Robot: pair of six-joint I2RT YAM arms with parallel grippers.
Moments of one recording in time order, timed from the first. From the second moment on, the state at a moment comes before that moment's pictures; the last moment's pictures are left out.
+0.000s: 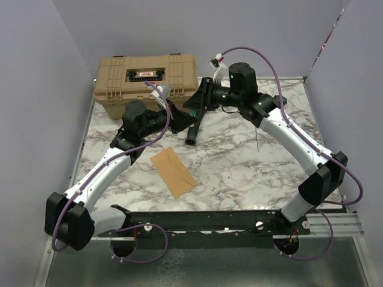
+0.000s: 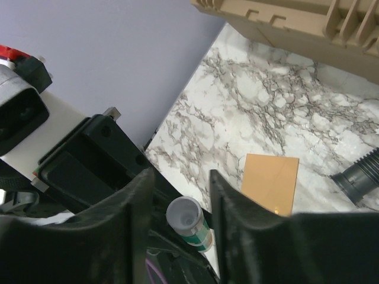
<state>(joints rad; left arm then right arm) -0.45 1.19 0.94 0.24 0.62 -0.51 0.63 1.62 1.65 -0.32 -0.49 0.61</state>
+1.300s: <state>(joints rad) -0.44 1.14 1.04 0.13 0.67 -0.43 0.60 1.54 1.57 -0.14 -0.50 0.60</state>
